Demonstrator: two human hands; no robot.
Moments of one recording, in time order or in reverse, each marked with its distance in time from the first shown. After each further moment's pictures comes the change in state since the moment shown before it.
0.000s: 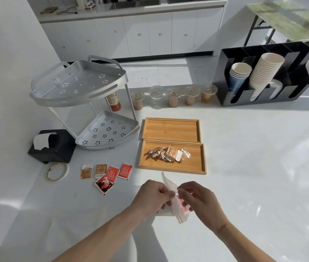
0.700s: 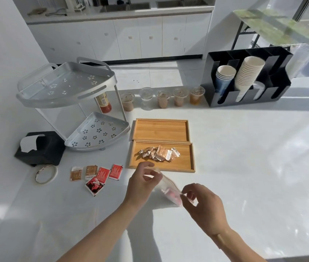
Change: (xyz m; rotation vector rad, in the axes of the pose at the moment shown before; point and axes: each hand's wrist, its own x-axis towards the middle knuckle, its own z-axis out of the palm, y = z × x) left_hand 0.017 -0.005 0.005 -0.227 0.270 0.224; right_hand -0.018 0.031 -0.019 -0.577 0.315 -0.348
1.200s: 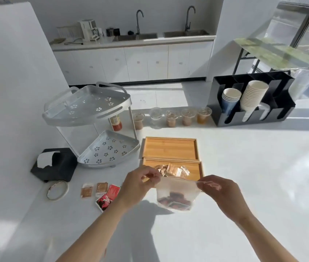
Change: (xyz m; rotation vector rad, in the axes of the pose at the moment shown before) left_hand 0.025 0.027 -0.068 0.139 -0.115 0.313; right_hand 0.062 -0.015 -0.045 0.419 -0.097 0.211
